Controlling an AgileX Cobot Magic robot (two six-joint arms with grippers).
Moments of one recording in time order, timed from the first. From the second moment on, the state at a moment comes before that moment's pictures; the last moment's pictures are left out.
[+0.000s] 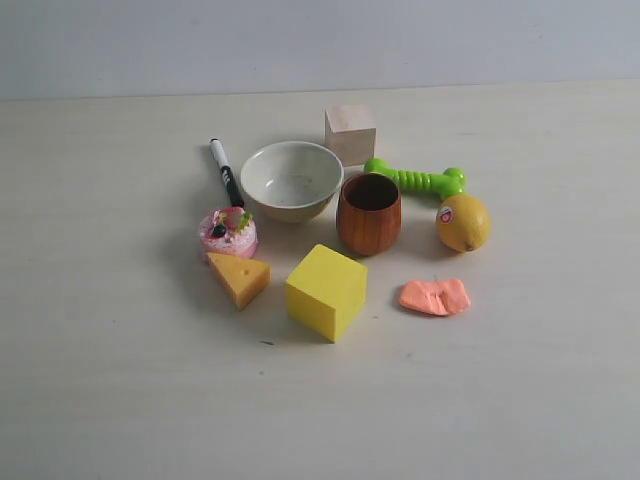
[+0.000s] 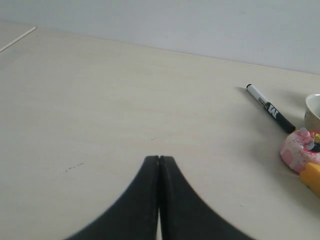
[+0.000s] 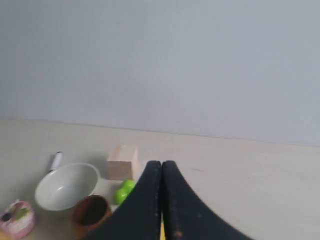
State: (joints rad) left arm 0.06 0.01 0.00 -0.05 0.37 -0.07; right arm 0.18 0.57 -0.67 0.13 0.42 -0.09
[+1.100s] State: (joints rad) left arm 0.06 0.01 0.00 -0.05 0.37 -0.07; right arm -0.10 0.02 0.00 0.12 0.25 -0.04
